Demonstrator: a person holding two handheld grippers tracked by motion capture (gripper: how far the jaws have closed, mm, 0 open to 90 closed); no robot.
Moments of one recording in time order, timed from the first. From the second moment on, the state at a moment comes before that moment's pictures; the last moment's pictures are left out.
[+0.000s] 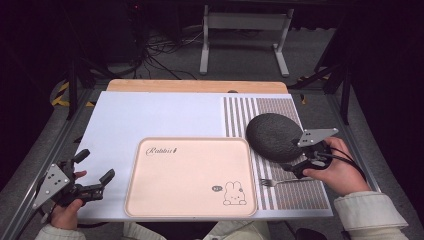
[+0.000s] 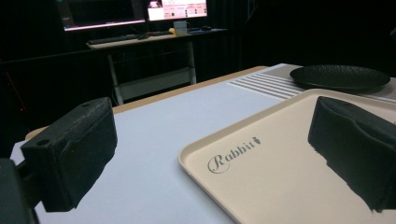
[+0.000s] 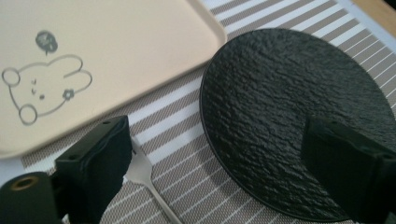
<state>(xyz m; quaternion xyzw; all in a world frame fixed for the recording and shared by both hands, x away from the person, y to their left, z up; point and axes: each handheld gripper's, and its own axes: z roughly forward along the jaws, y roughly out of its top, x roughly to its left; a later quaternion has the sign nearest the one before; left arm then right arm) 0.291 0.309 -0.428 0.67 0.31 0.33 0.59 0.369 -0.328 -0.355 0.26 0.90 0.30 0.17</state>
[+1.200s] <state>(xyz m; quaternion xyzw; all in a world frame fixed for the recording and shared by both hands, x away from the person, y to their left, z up) 0.292 0.309 -0.428 0.67 0.31 0.33 0.59 0.377 -0.305 -0.378 0.11 0.99 0.09 0.08</state>
